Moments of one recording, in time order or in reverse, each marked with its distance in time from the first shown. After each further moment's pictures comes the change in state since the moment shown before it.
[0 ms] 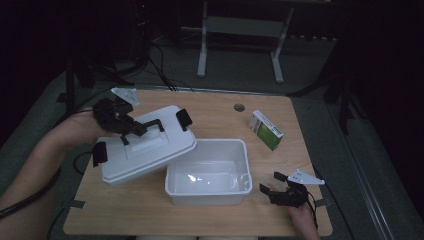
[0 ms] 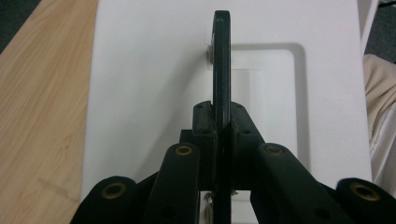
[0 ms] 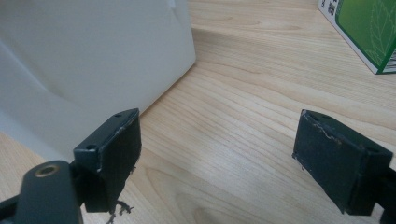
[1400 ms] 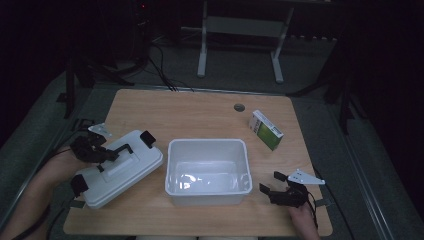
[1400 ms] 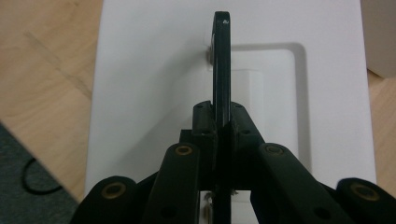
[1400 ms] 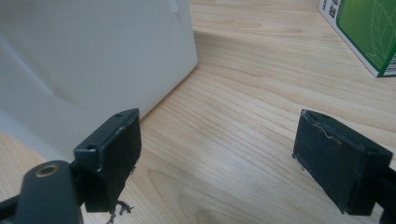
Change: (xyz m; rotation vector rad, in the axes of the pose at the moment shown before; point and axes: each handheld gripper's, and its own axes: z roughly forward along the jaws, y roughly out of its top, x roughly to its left) left arm 0.023 -0.136 0.076 0.052 0.106 -0.269; right arm 0.001 0.001 -0.001 -0.006 0.004 0.004
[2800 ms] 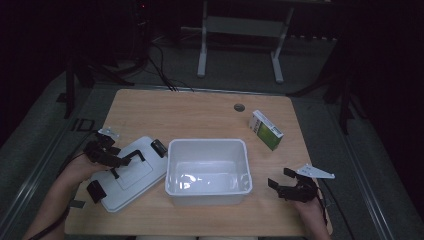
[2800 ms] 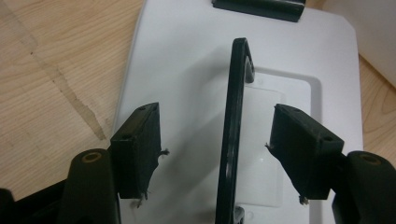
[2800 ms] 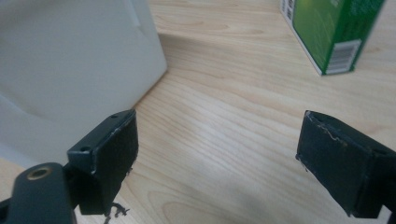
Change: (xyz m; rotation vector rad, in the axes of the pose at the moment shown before) left arm 0.012 -0.007 0.043 -0.049 -0.004 -0.137; right arm -0.017 0.019 -0.017 0.044 -0.056 0.041
